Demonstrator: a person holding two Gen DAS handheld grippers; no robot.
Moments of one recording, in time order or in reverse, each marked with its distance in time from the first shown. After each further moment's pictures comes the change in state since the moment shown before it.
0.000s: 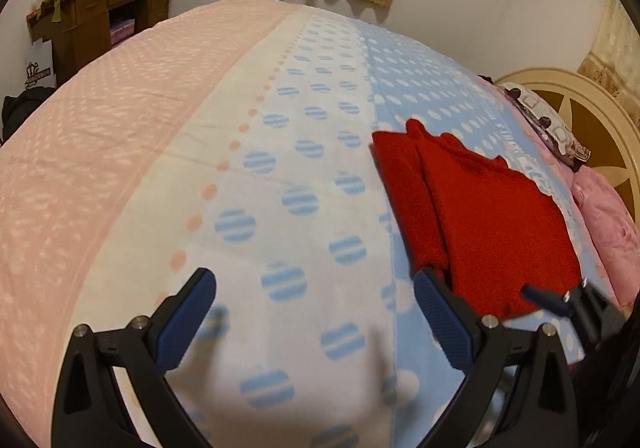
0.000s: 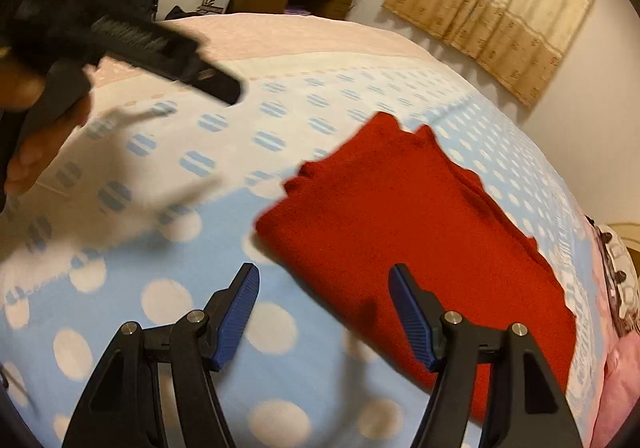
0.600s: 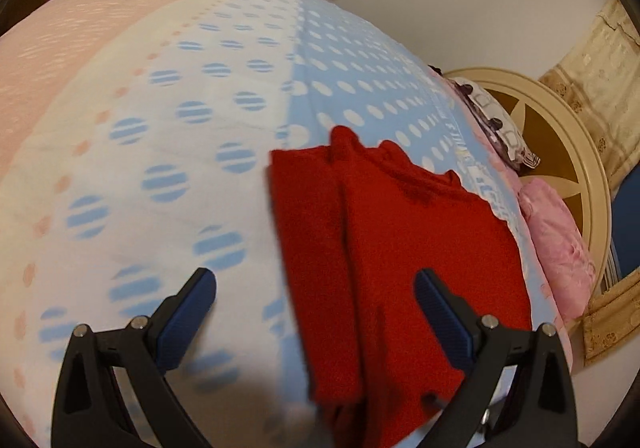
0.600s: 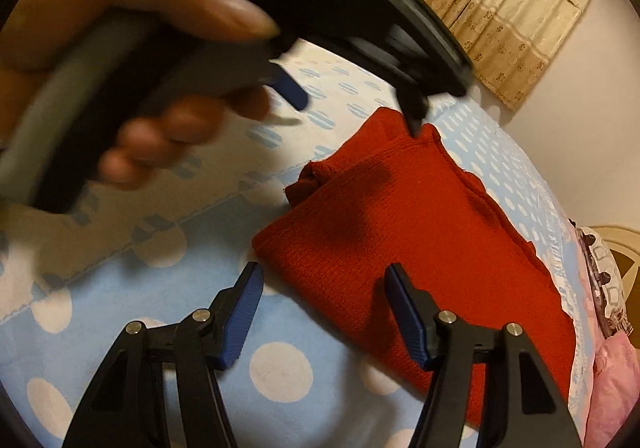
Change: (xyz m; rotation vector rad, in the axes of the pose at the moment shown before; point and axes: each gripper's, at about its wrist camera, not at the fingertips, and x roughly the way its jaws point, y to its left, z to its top) left arm 0.089 -0.050 0.057 -0.037 0.111 -0.281; right arm 0.023 0.016 0.001 -0.011 0.007 -0.098
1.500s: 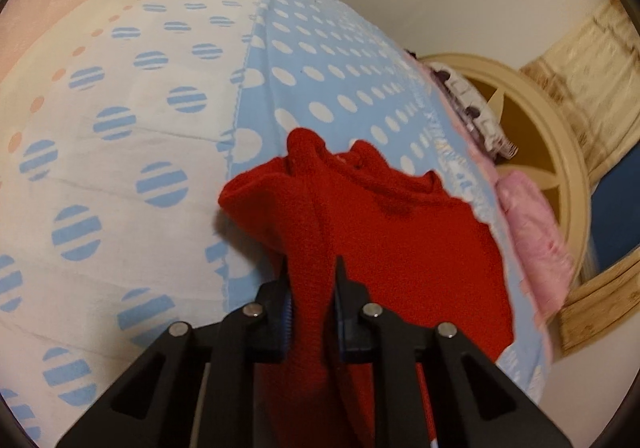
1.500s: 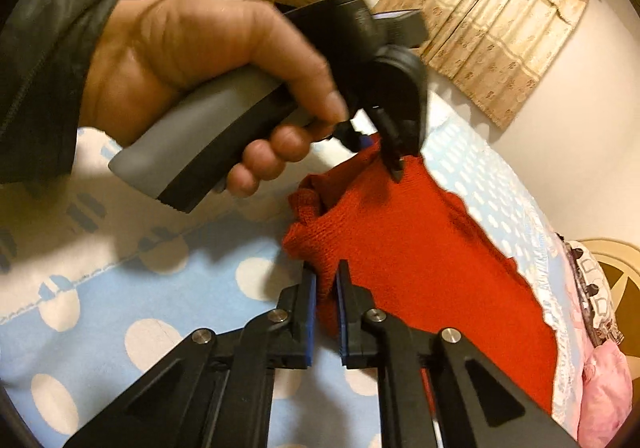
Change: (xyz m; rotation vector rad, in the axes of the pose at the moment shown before) left arm 0.032 -0.003 0.028 -0.008 0.072 -0.143; right arm -0.020 -0.007 0.000 -0.019 -0.068 -0.051
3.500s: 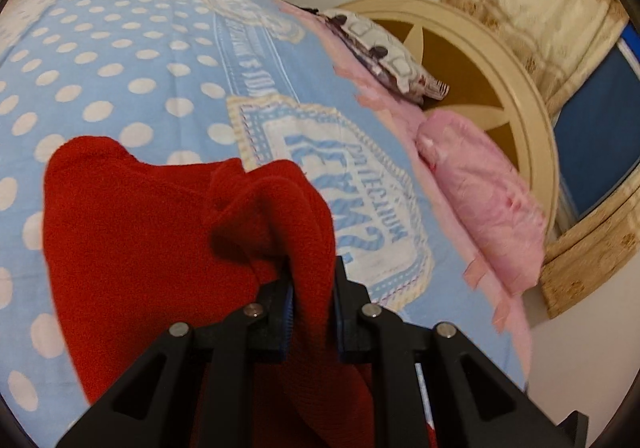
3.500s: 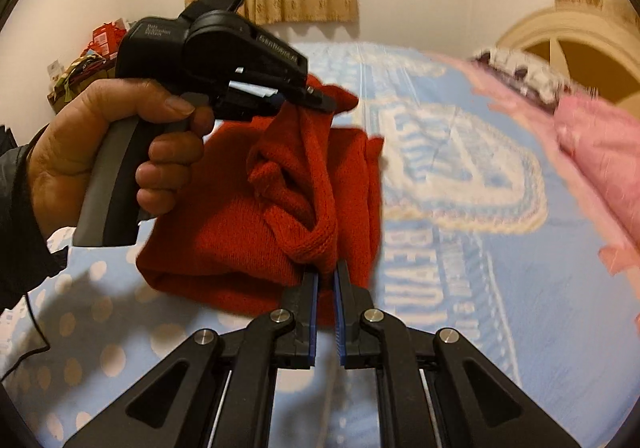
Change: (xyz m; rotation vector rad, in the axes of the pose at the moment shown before) left arm 0.154 -0.250 0.000 0.251 0.102 -0.126; right arm -0.060 -0.225 -0.183 0.735 0.092 -0.039
